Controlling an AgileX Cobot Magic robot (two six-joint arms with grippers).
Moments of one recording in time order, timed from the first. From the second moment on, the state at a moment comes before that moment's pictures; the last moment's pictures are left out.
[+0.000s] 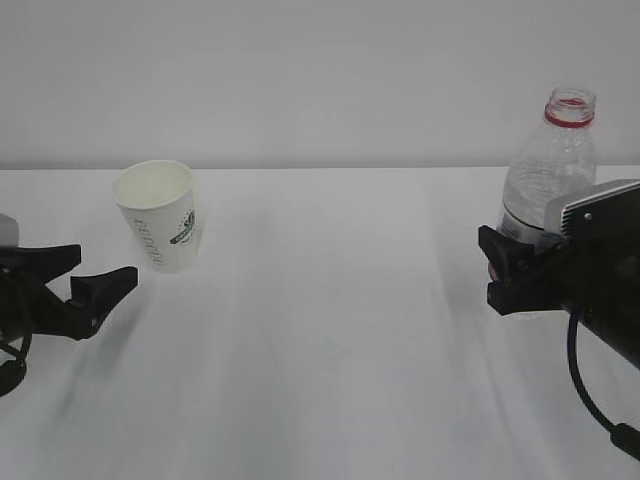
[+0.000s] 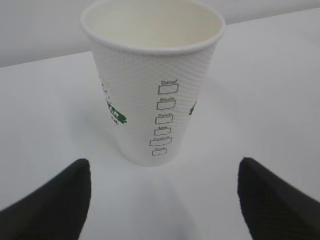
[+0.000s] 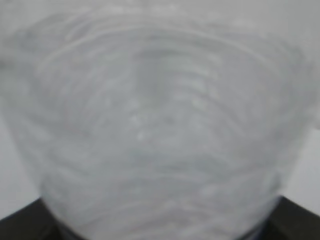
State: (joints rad) left arm 0.00 1.93 -0.41 0.54 -1.15 -0.14; right arm 0.28 1.75 -0.36 0.02 -1.08 -0.13
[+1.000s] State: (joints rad) left arm -0.03 2.18 -0.70 0.58 -1.15 -0.15; right arm 0.28 1.75 -0.36 0.02 -1.08 -0.13
